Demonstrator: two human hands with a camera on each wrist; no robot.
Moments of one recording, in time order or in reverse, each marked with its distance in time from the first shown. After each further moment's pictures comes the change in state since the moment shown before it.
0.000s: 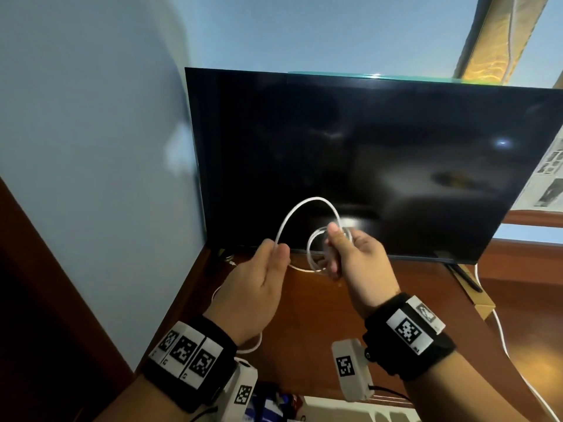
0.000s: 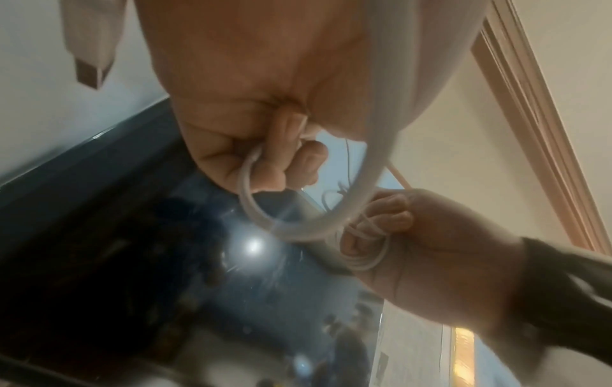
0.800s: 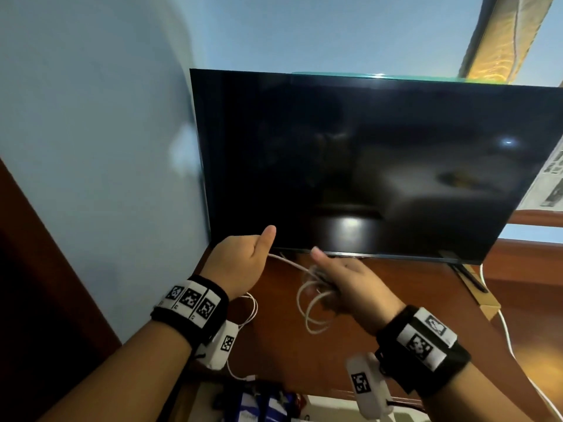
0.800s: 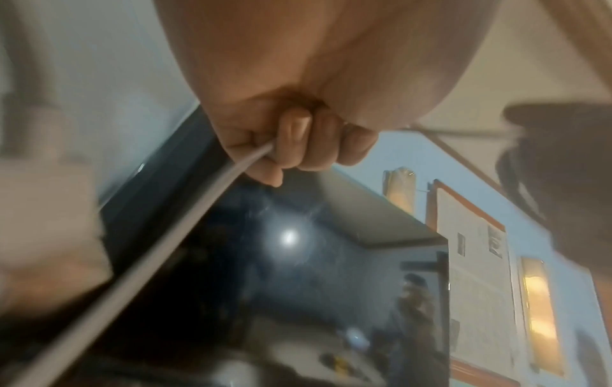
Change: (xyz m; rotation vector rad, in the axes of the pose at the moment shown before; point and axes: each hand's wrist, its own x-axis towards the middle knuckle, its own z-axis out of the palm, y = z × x) left_hand 0.044 -0.039 -0.021 0.306 0.091 0.020; right_hand -0.021 -0.001 -0.001 -0.214 -0.353 0.250
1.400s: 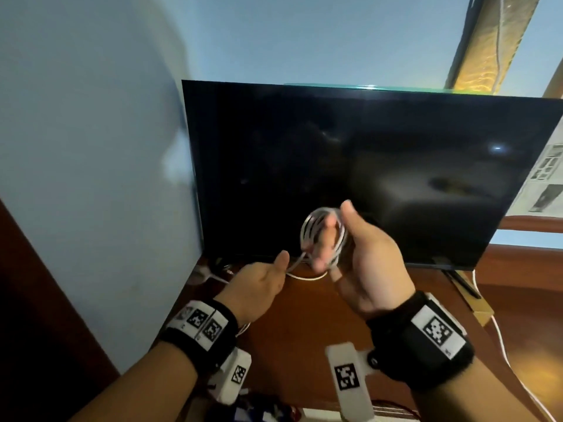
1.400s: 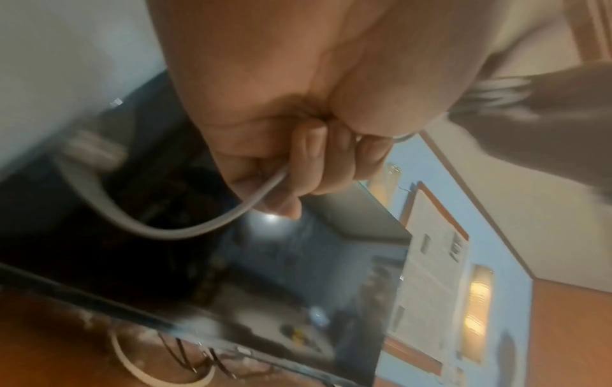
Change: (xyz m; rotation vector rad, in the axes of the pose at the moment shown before) left_hand -0.005 0.012 0.031 -0.342 -0.297 -0.070; right_hand -0.007 -0.060 -0.004 0.619 -0.040 -0.309
